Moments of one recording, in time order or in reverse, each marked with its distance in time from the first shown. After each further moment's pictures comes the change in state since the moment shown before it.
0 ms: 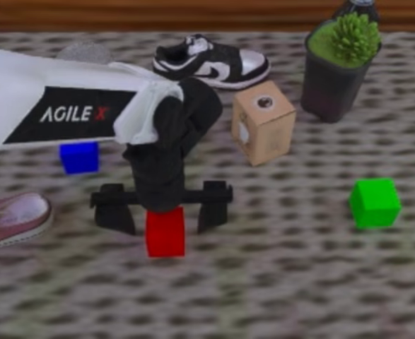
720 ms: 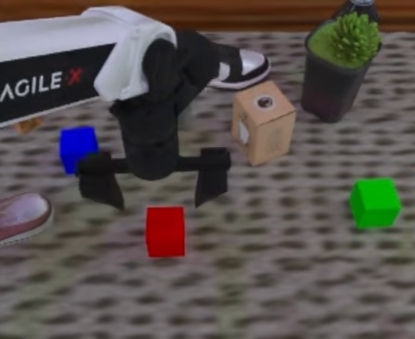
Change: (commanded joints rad) left arm 0.015 -0.091 0.148 -0.242 -0.001 -0.006; right arm 0.000 0.000 0.000 0.000 0.000 0.000
